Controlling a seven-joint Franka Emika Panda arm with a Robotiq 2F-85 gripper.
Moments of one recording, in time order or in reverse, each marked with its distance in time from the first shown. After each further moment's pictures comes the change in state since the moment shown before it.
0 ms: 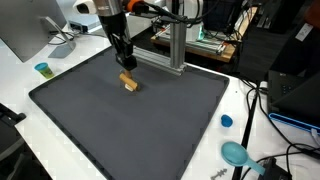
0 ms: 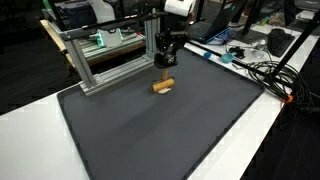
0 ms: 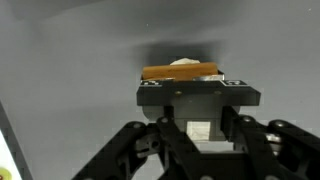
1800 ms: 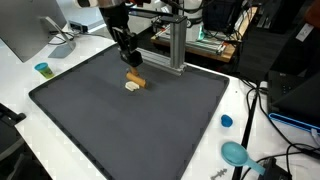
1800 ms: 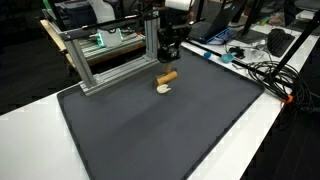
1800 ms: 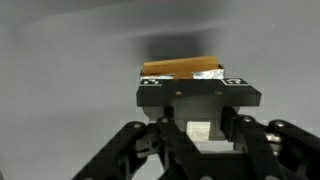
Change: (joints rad) arm -0.007 -0.035 0.010 -0.006 0.104 -0.029 -0.083
